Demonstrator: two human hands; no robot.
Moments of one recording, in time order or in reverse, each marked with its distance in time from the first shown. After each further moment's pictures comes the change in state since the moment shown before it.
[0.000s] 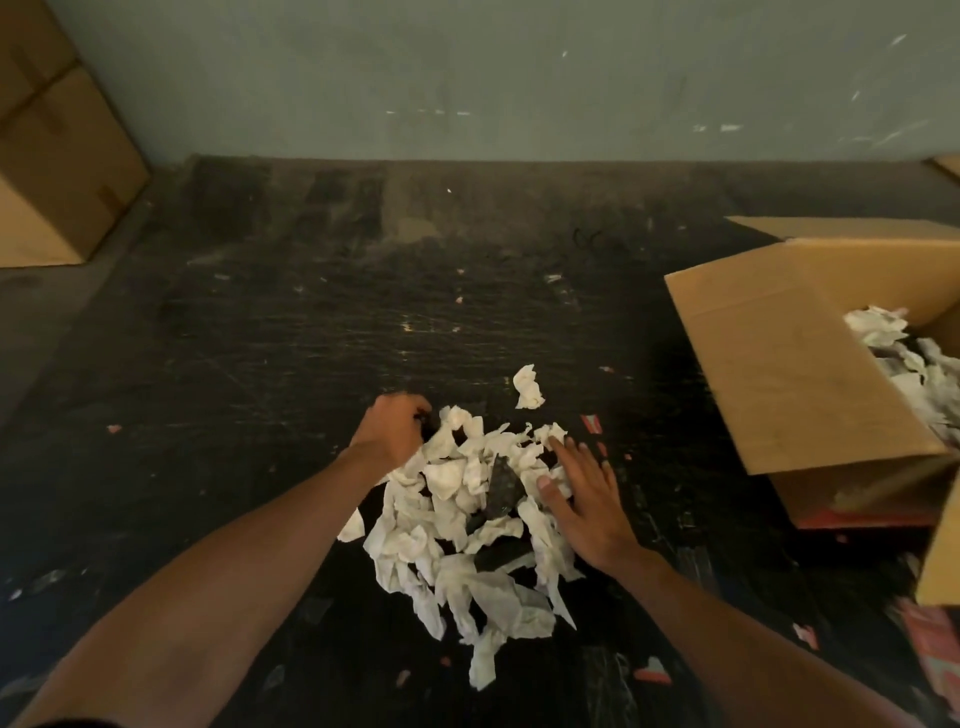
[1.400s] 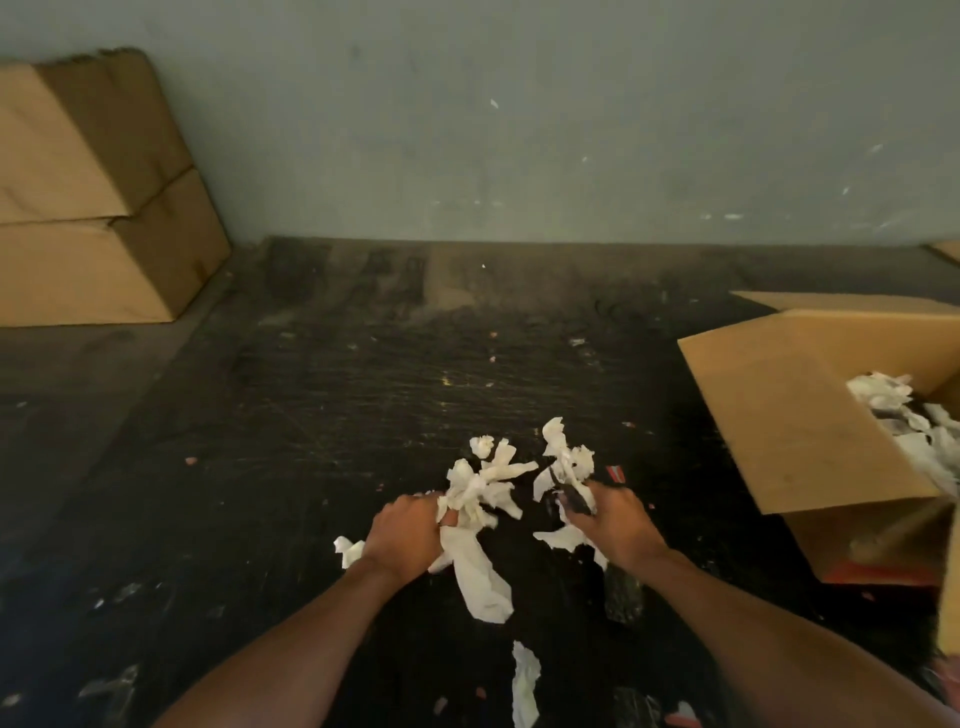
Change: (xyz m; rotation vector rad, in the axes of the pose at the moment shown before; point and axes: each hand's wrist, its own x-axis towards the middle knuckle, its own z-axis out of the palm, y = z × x) left_hand -0.111 0.013 -0.016 0.058 -0.019 -0.047; right_hand 0.016 -0.042 -0.039 -0.116 -0.080 0.091
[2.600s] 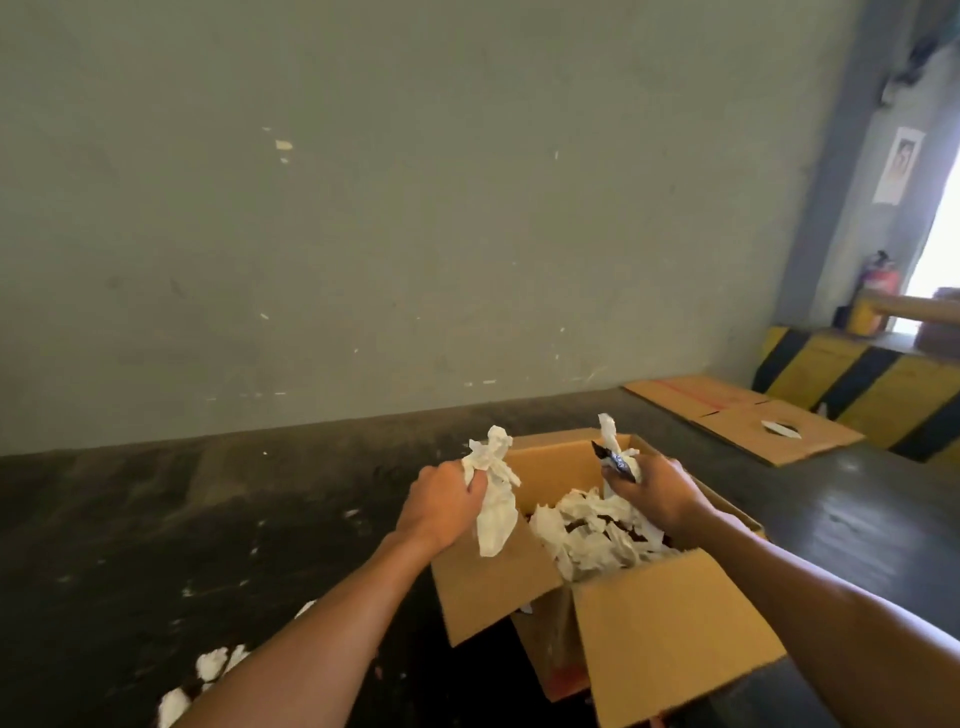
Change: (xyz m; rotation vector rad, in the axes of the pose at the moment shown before) left_hand 0.058 0.400 -0.046 -0.320 0.258 0.429; right_hand -0.138 0.186 -0.345 0.058 0.618 0.169
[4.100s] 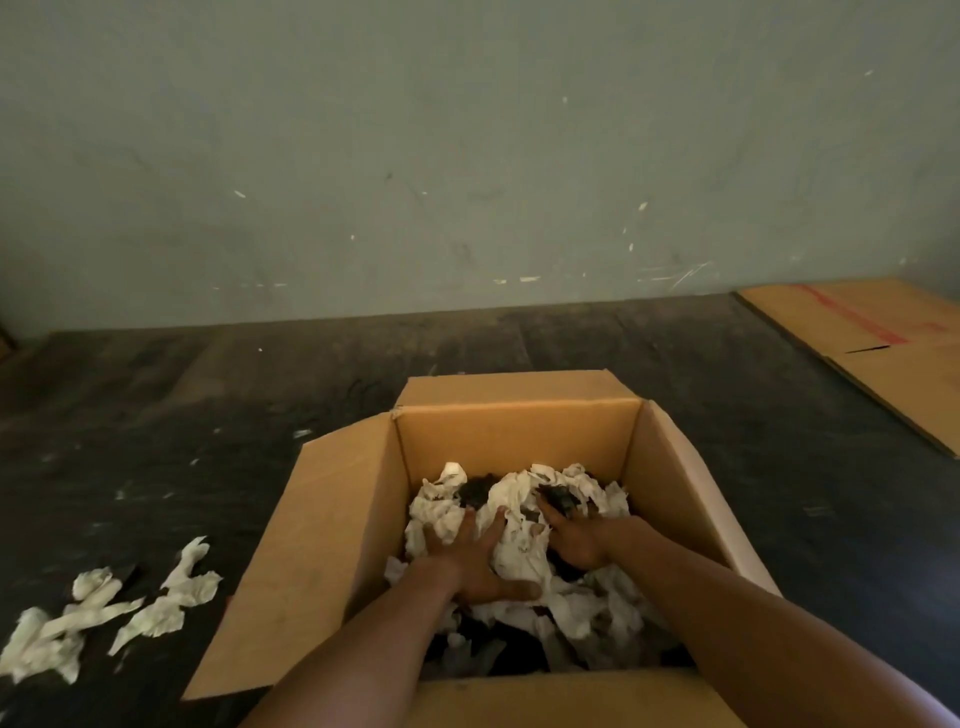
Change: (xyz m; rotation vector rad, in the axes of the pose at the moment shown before) left_hand 0.113 0.022 0.275 0.414 -0.873 -0.553; right_hand 0.217 0.184 0.138 -0.454 -1.115 -0.191
